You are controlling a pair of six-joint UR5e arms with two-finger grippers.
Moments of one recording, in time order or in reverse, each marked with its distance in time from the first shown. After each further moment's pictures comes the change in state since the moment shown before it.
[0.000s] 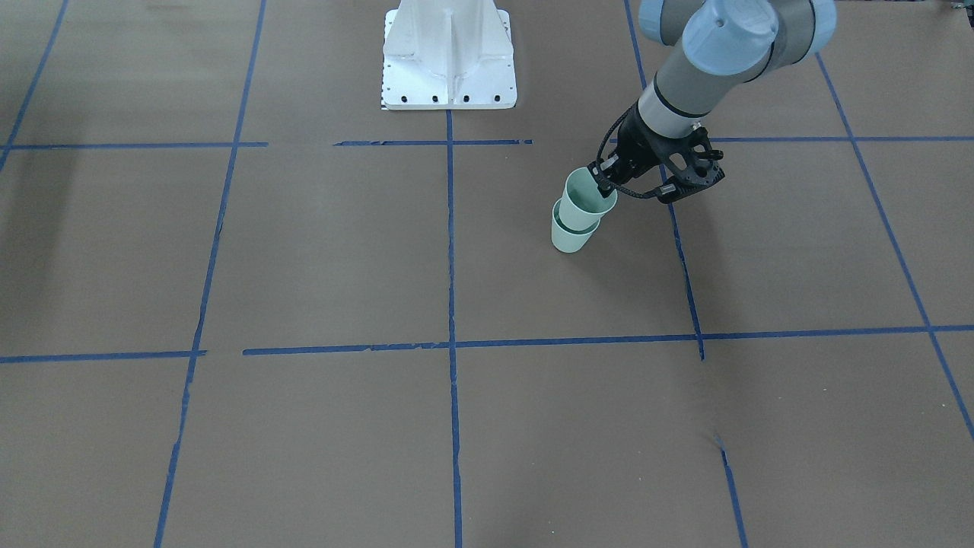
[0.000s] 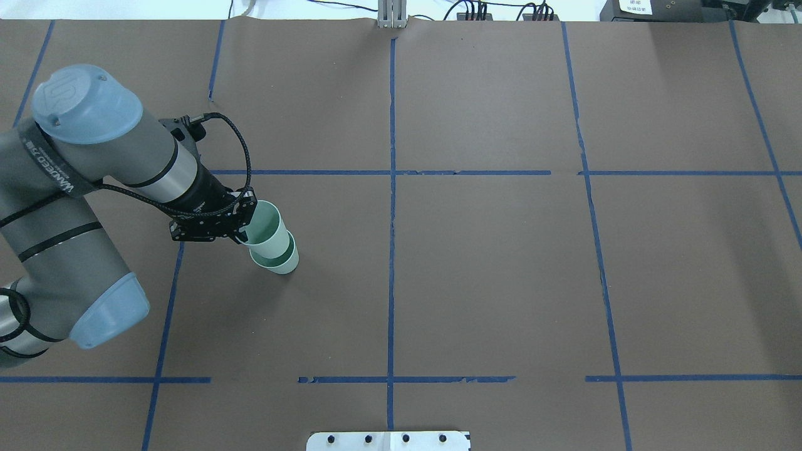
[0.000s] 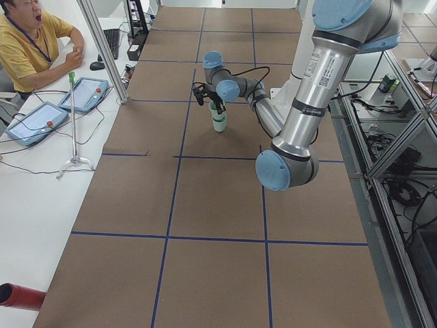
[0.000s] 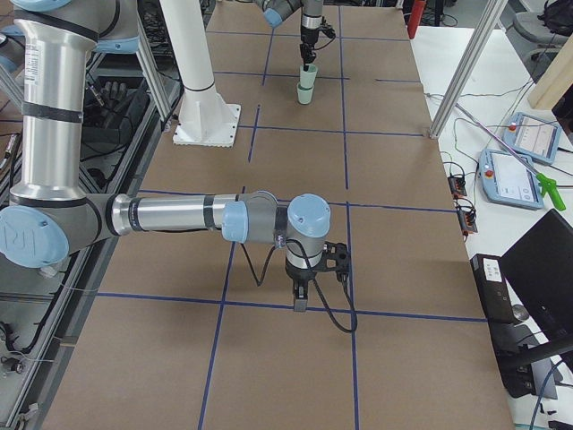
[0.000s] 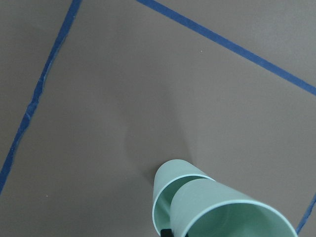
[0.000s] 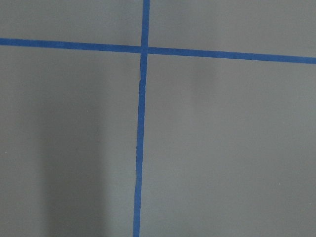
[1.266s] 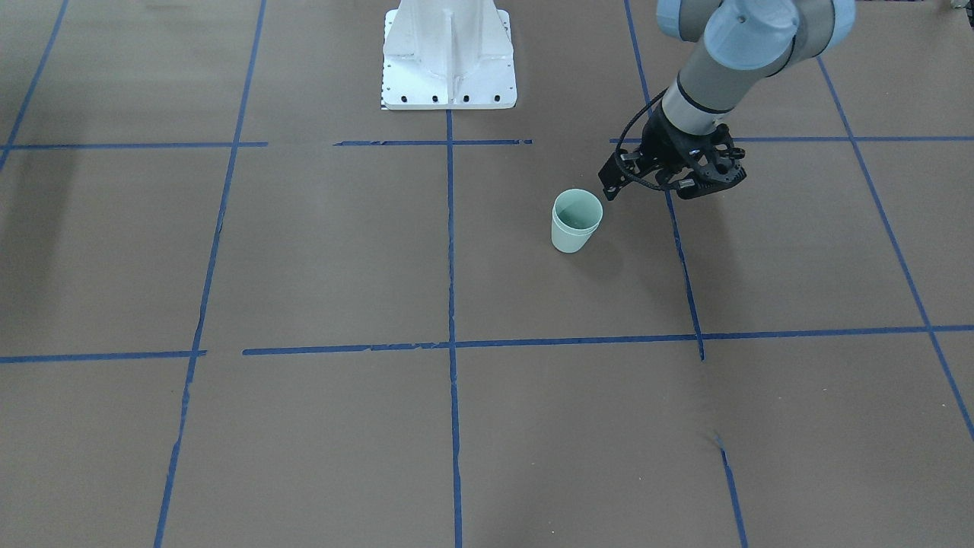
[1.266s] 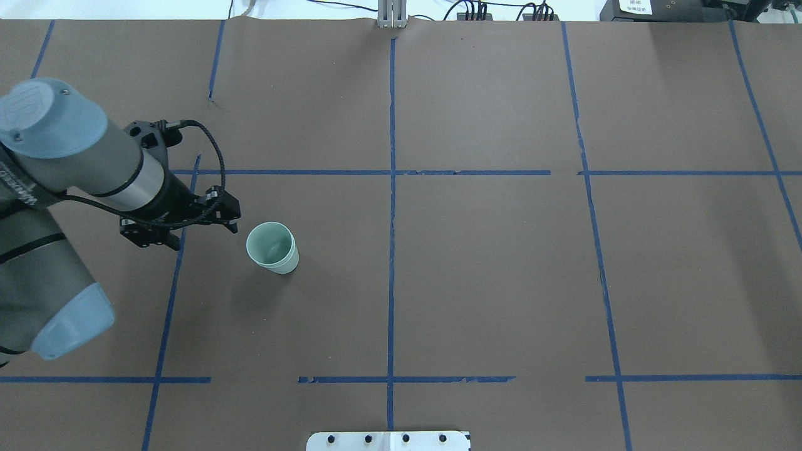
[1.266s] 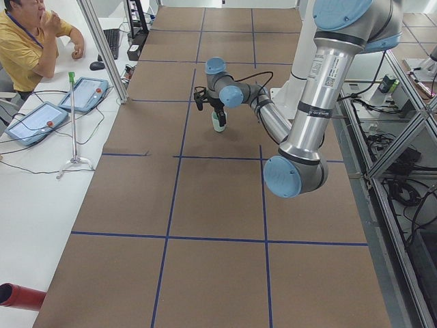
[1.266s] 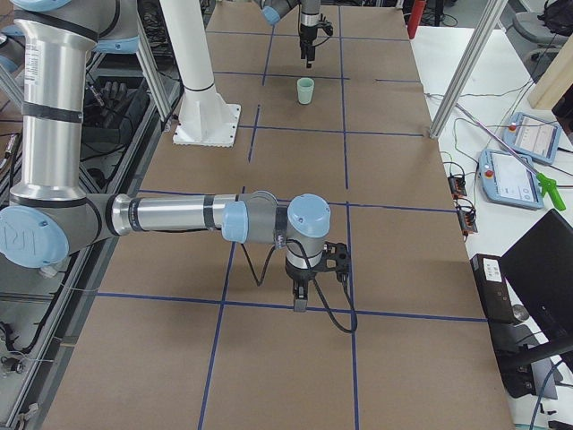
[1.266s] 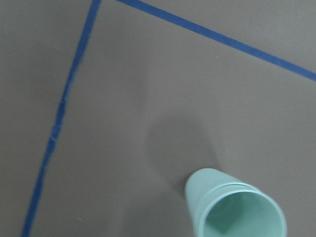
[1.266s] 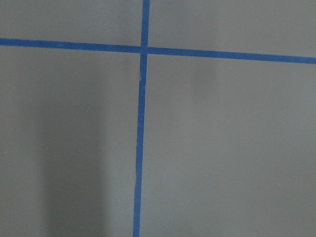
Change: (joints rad) left arm -0.047 0.127 -0.053 -0.013 0.026 0.245; right arm 0.001 0.000 0.000 0.000 0.000 0.000
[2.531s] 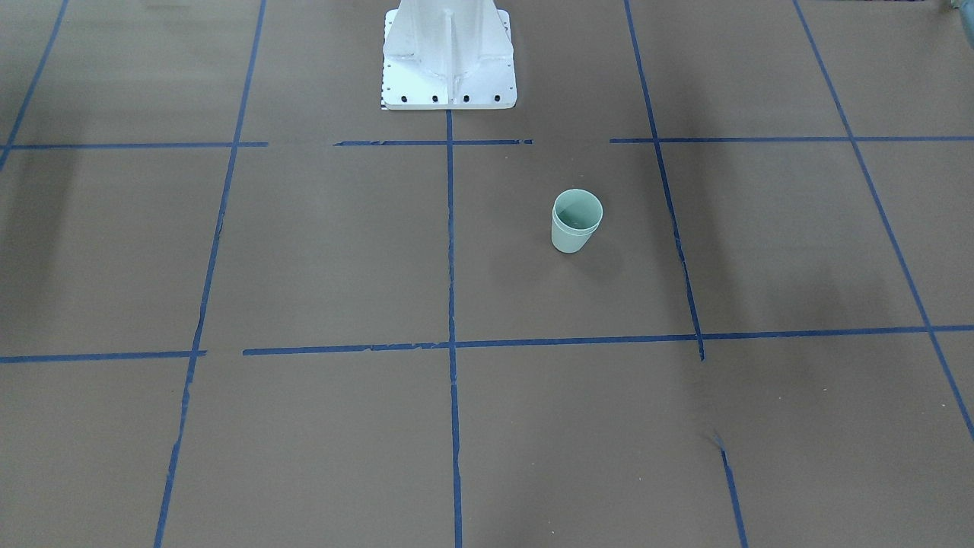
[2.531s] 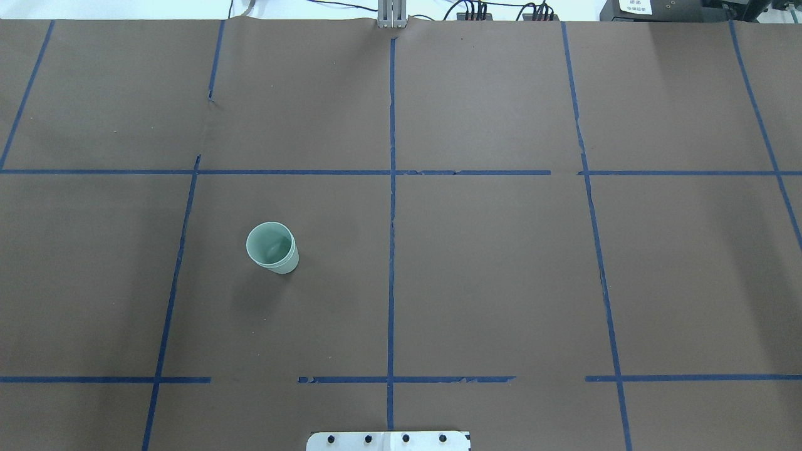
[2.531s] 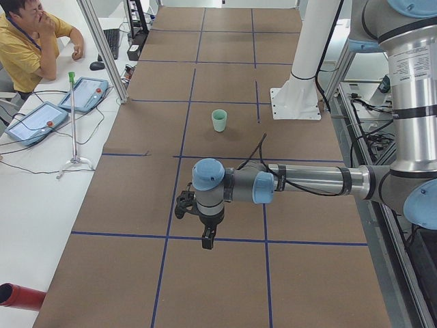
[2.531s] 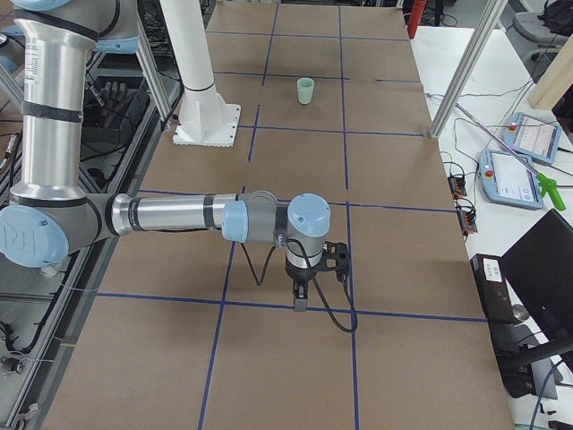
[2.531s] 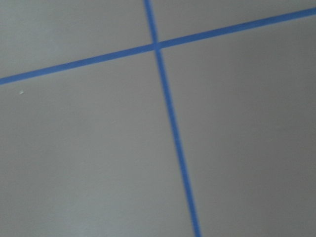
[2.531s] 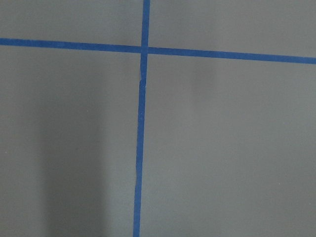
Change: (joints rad) left arm -0.765 0.466 0.217 0.013 -0.086 1.380; right arm -0.001 0.000 0.000 0.000 0.000 0.000
